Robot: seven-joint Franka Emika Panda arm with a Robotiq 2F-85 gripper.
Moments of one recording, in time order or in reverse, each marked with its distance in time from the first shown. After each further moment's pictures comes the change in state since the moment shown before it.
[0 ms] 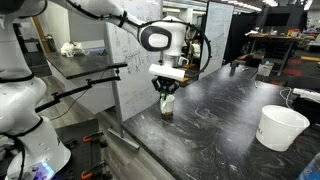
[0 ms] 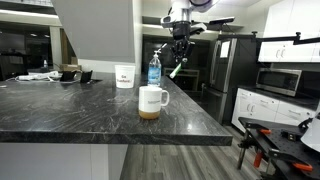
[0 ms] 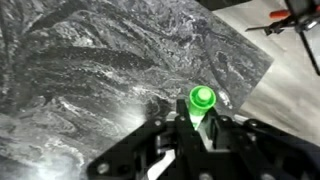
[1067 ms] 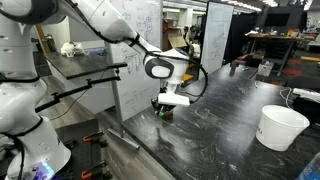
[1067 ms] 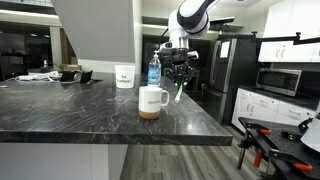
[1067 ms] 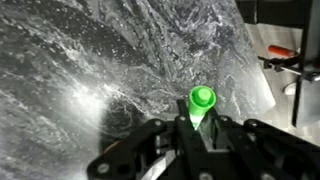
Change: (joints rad) arm -0.004 0.170 -0.023 -0.058 0.122 0.124 -0.488
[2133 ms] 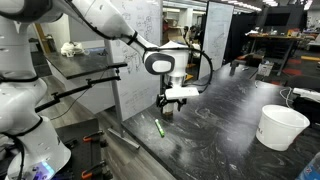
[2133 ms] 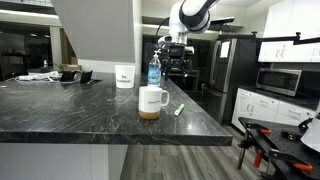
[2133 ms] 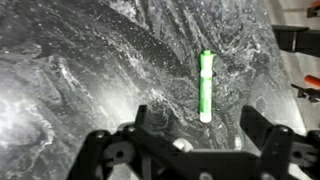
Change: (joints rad) arm -0.015 -0.040 0.001 0.001 -0.100 0.141 -0.045
